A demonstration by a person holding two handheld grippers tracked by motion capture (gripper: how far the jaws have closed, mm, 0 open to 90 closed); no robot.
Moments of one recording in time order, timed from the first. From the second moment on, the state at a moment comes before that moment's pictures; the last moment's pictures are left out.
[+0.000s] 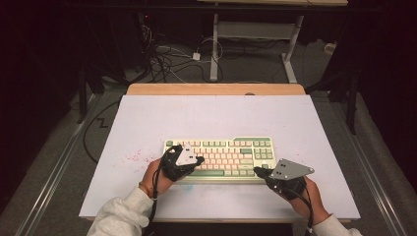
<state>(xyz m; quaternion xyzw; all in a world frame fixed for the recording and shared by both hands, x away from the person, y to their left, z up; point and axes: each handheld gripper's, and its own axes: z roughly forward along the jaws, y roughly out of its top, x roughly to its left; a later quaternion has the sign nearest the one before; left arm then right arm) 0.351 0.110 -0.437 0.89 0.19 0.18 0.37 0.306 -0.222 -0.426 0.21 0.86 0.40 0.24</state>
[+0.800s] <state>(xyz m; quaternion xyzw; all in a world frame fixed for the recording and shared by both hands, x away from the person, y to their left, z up) 0.336 0.142 -0.437 0.88 0.20 0.21 0.37 0.310 -0.224 -0.426 0.21 0.86 0.40 0.24</state>
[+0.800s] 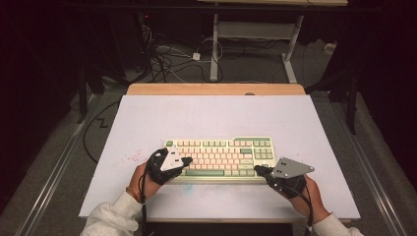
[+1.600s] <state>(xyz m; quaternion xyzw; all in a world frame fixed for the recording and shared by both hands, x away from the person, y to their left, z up) 0.318 0.171 -0.445 0.87 0.22 0.24 0.37 0.316 -0.220 -0.428 0.21 0.86 0.40 0.24</state>
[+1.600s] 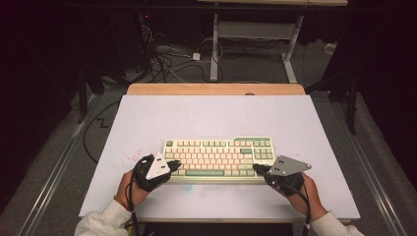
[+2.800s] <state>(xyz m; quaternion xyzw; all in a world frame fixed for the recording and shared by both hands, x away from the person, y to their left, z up) 0.296 0.201 -0.466 0.85 0.27 0.25 0.38 0.369 -0.145 -0.436 0.18 0.88 0.38 0.22</state>
